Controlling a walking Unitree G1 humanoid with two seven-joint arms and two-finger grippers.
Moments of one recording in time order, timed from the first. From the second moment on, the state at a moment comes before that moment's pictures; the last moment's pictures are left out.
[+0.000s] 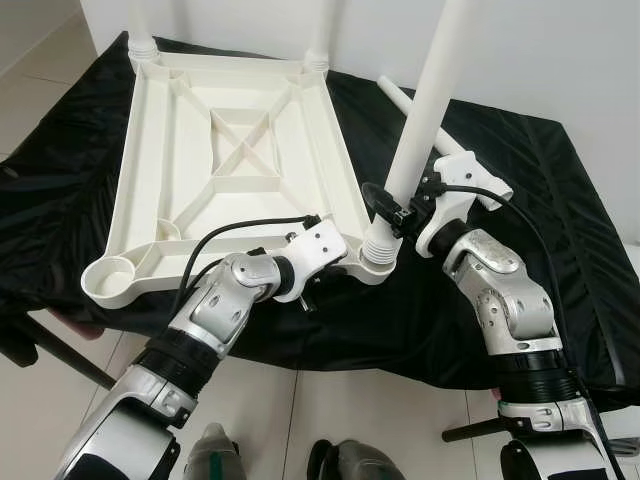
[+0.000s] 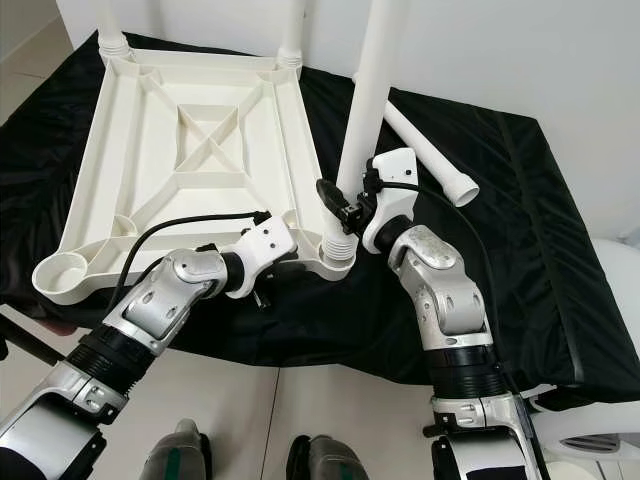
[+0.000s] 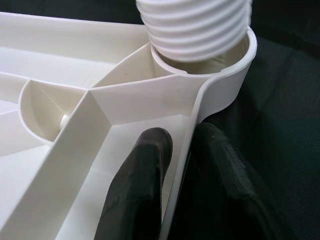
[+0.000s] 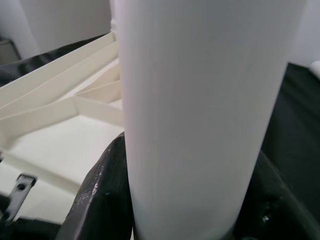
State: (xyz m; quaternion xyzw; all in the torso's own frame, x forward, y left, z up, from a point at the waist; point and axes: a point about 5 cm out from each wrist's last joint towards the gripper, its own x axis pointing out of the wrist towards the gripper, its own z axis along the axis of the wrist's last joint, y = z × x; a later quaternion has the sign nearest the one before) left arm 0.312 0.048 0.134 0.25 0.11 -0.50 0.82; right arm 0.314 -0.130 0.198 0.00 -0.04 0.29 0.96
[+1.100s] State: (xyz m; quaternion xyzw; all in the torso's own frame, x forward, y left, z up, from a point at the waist) left arm 0.313 0.047 0.132 0.25 0.11 -0.50 0.83; right arm 0.308 -0.139 0.173 0.03 -0.07 0.25 0.96
